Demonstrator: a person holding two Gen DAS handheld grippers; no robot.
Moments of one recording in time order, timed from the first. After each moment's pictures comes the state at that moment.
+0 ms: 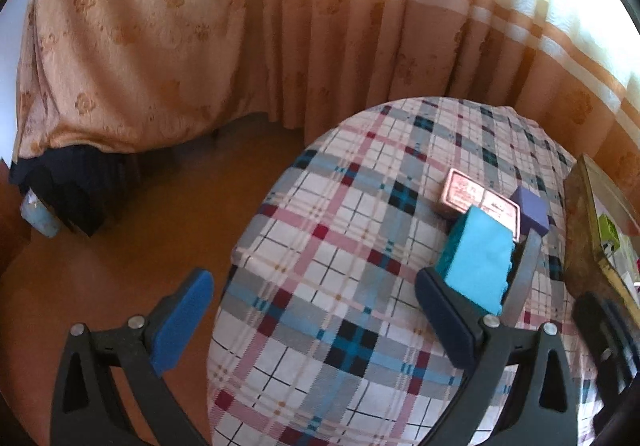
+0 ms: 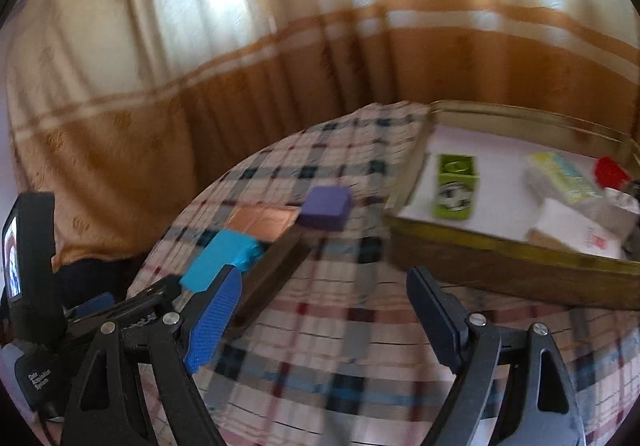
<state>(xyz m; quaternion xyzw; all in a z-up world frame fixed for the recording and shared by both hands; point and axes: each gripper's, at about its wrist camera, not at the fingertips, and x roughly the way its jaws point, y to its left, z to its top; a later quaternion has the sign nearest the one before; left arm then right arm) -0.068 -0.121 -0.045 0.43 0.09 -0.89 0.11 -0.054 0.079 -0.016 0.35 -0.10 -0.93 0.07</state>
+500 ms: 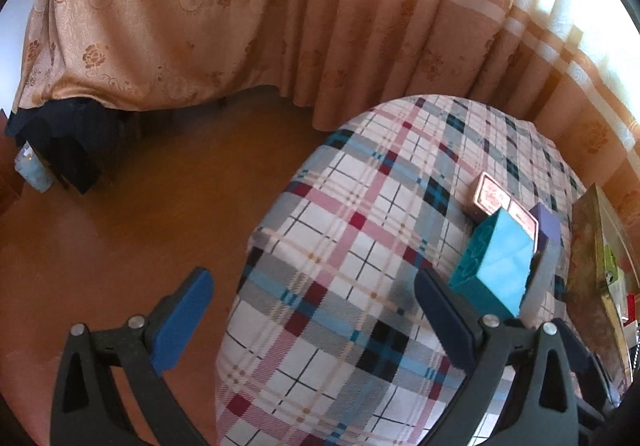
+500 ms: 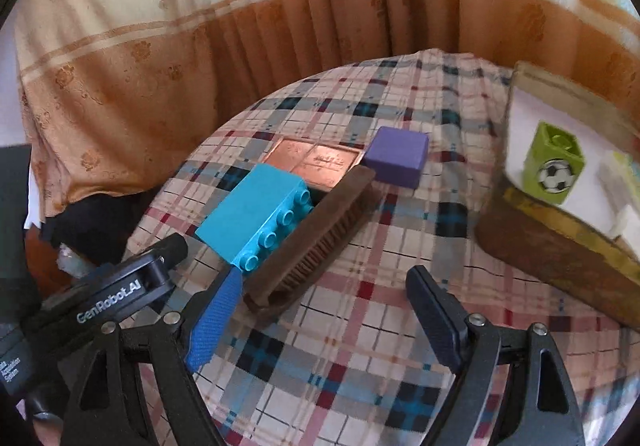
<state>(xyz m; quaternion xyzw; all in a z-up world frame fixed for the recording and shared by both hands) -0.069 -0.140 -0.057 0.45 0.15 -0.87 0.12 -0.087 0.046 -0.048 0.43 -0.05 -0.89 0.12</state>
